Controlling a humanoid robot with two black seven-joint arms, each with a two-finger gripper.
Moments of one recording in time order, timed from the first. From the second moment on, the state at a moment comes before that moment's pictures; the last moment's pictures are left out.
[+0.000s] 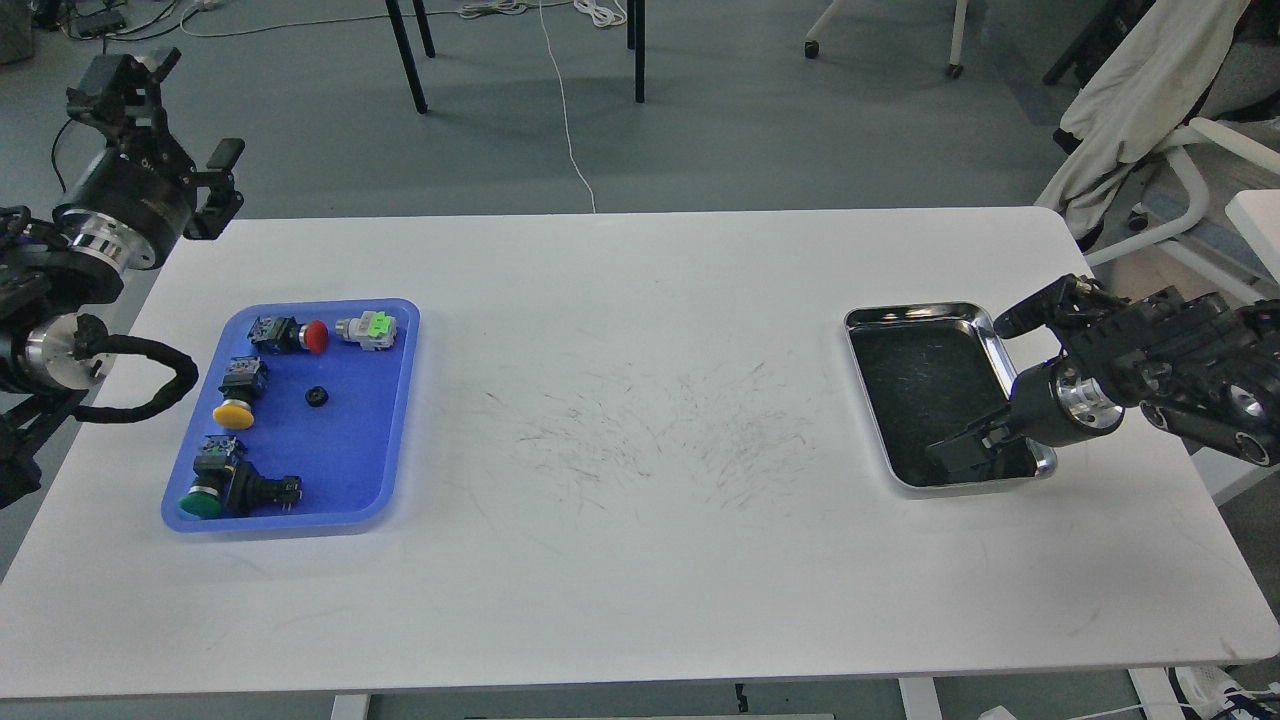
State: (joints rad) left arm -0.86 0.62 -0.44 -0.72 0.02 -0.24 -0.47; right arm 1.29 -0.50 -0.75 0.80 -1.28 0.30 0.49
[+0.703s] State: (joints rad) left arm -0.85 0.62 -0.44 -0.72 0.02 -0.24 -0.47; right arm 1.28 -0.48 -0.75 0.77 -1.32 0.28 0.49
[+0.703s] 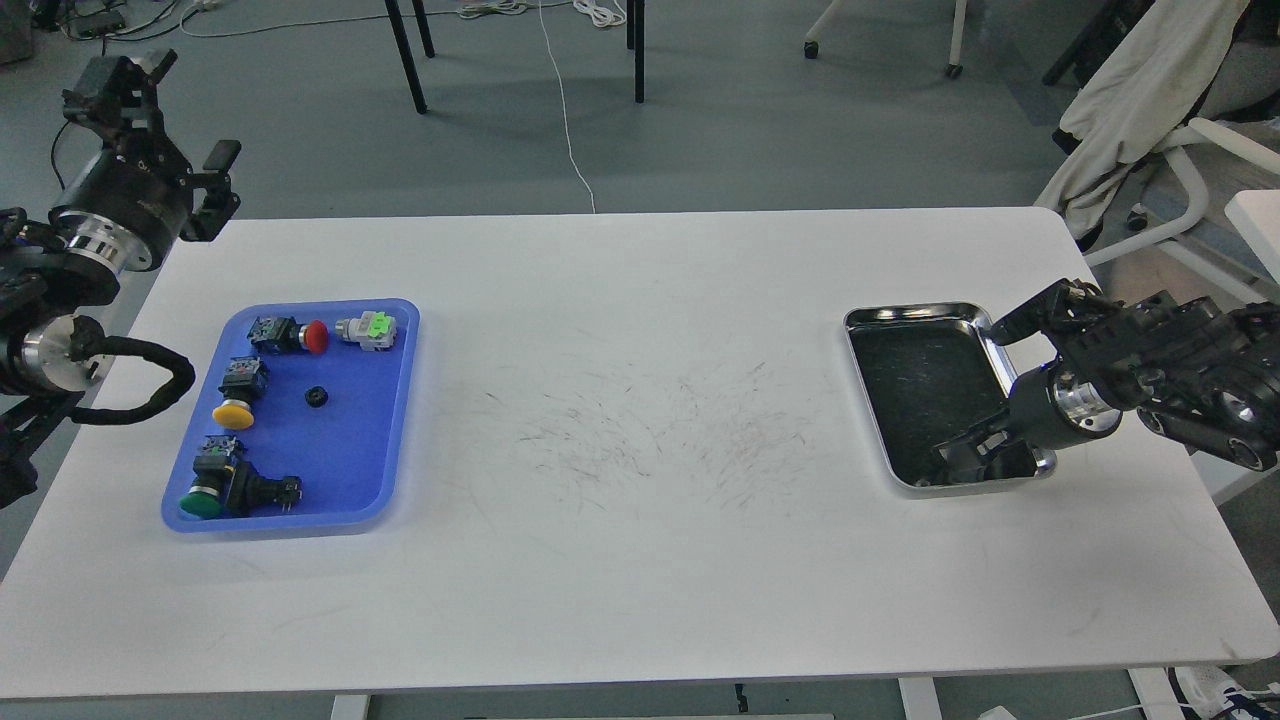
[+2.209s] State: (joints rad) left arm -0.84 0.66 -0.44 -0.74 0.02 -0.24 -0.47; right arm 1.27 -0.37 -0.43 0.46 -1.38 0.13 0.49
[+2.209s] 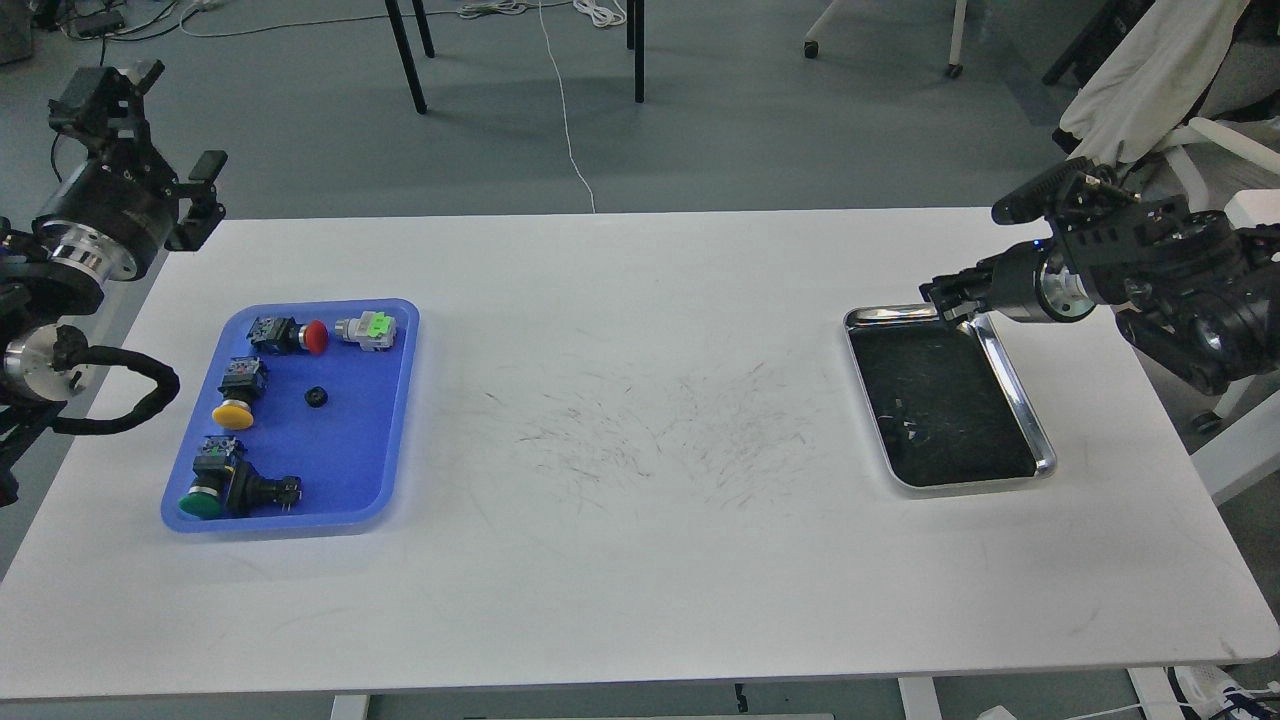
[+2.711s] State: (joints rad) left arm -0.82 0.78 -0.43 -0.82 0.02 -0.24 -0.47; right arm 1.25 -0.09 -0.10 0.35 -1.24 0.00 0.49
